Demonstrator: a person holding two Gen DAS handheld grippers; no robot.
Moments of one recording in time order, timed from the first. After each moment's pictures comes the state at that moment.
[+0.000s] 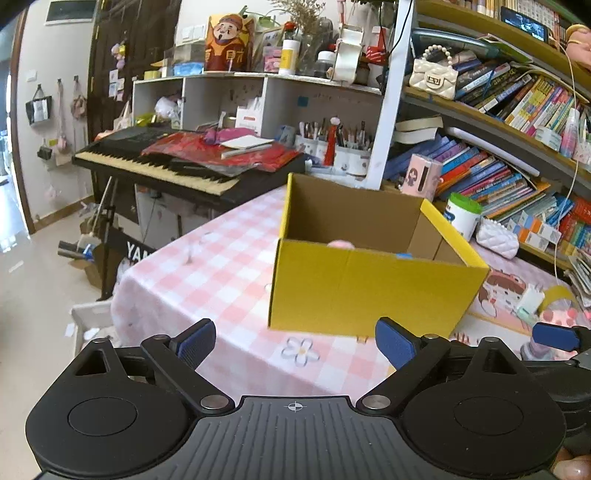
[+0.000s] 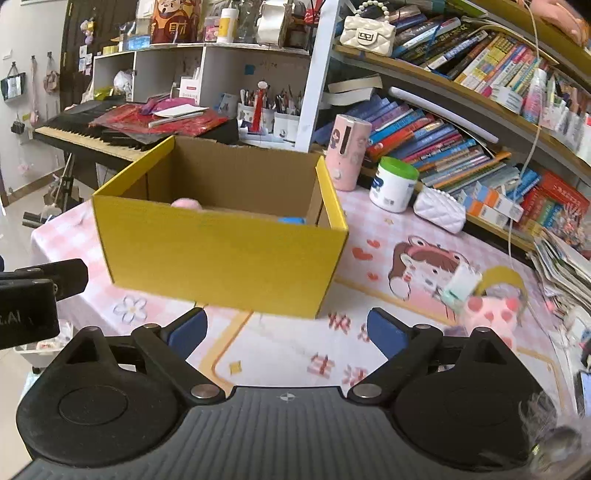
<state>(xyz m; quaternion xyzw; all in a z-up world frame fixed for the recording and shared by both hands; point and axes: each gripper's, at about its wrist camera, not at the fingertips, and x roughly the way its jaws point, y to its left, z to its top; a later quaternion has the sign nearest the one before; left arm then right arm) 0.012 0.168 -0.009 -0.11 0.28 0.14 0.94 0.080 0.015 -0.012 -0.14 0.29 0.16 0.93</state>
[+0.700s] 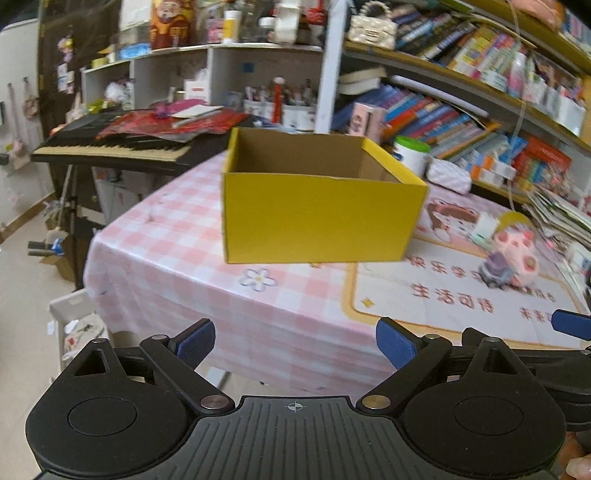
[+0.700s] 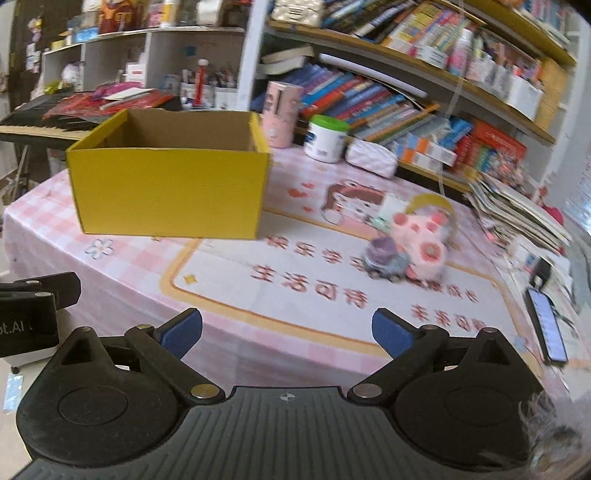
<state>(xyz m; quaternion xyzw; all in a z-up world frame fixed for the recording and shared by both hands) -0.019 0.132 -0.025 -0.07 0.33 0.05 0.94 0.010 -0.035 -0.025 -0.12 0.32 0.05 0.94</state>
